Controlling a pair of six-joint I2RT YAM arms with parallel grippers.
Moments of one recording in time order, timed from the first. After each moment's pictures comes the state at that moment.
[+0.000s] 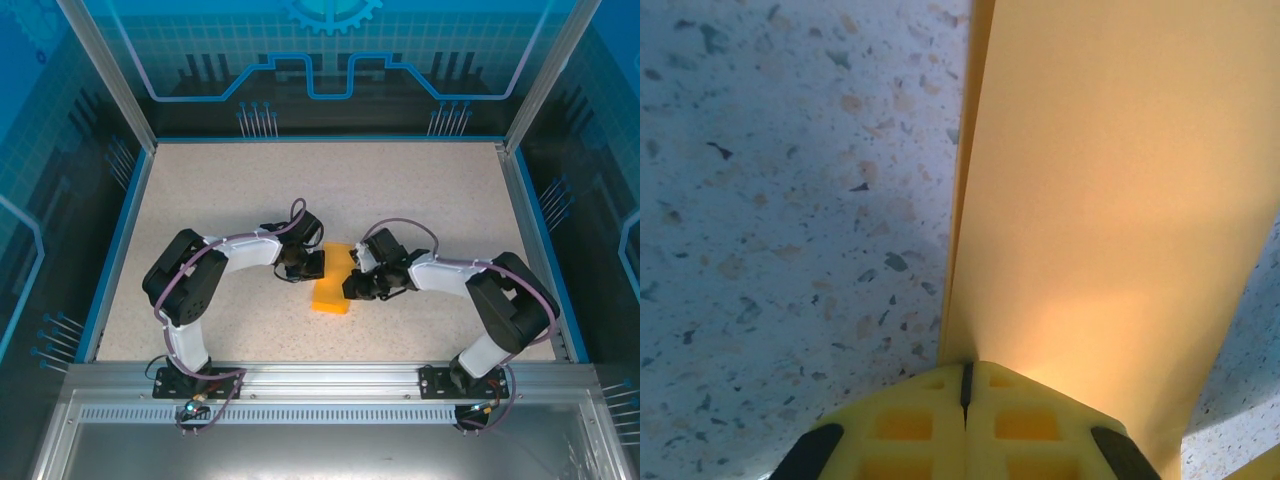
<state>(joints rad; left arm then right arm) -0.60 1.86 1.05 -0.44 0.26 -0.69 0.61 1.60 0.73 -0.22 -0.53 0.56</state>
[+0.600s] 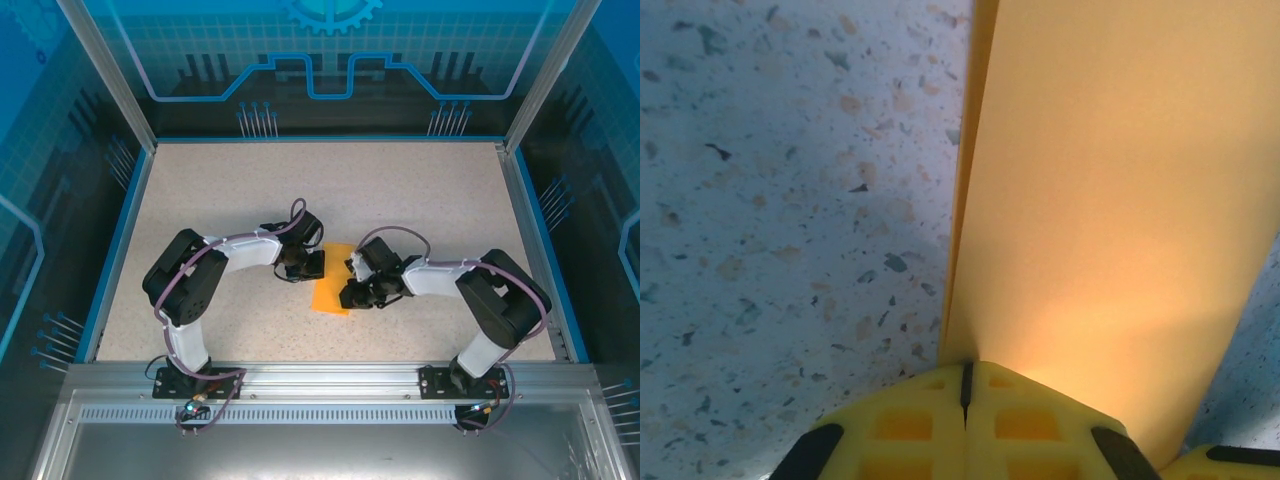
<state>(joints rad) -0.60 1.86 1.05 -0.44 0.26 -0.69 0.66 1.63 0.68 -0.19 -0.52 0.57</state>
